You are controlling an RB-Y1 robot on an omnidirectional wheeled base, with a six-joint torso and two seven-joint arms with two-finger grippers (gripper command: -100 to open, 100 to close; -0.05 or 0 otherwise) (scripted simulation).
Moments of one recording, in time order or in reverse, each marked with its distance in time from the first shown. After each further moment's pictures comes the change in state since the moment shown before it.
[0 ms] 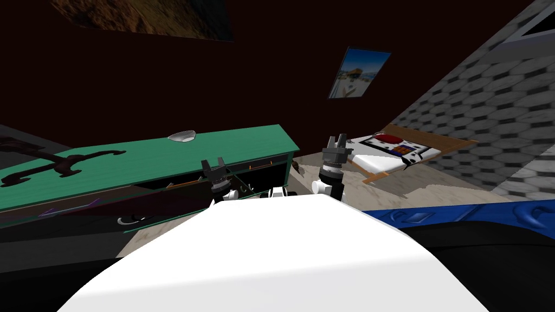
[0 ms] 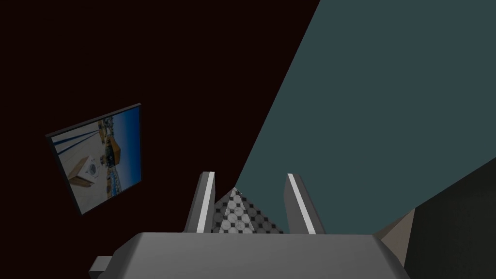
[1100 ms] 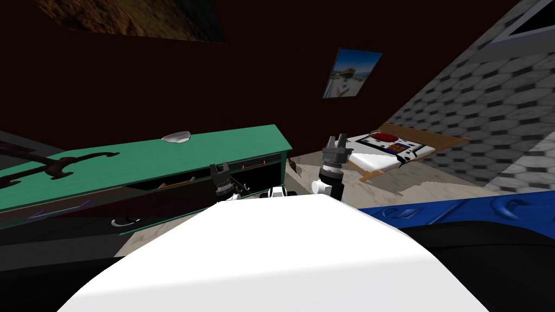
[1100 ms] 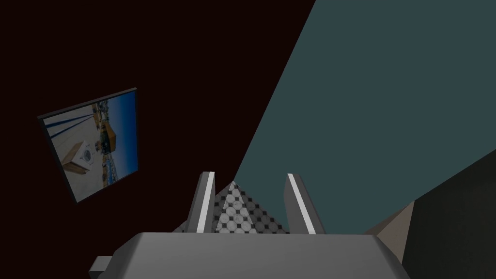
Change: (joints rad) left arm 0.027 -0.017 -0.031 0.087 -0.009 -0.023 0.006; right arm 0.000 0.000 0.000 0.000 0.000 0.000 0.000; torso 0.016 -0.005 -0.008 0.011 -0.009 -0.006
